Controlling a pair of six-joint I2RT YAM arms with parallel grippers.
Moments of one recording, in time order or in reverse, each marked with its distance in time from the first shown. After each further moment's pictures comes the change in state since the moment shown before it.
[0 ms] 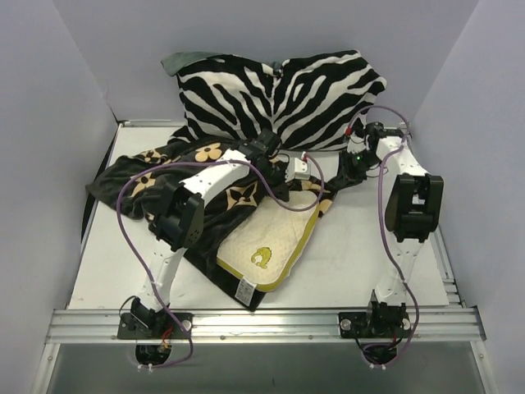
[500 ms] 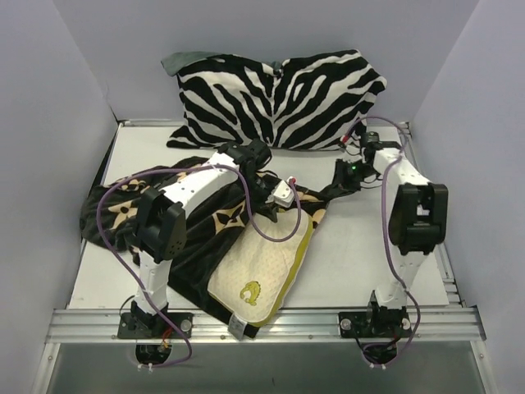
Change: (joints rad) left arm -0.020 -0.220 -0.180 -0.360 0.162 0.501; right arm 0.076 -0.116 -0.212 0.142 -0.034 0.132
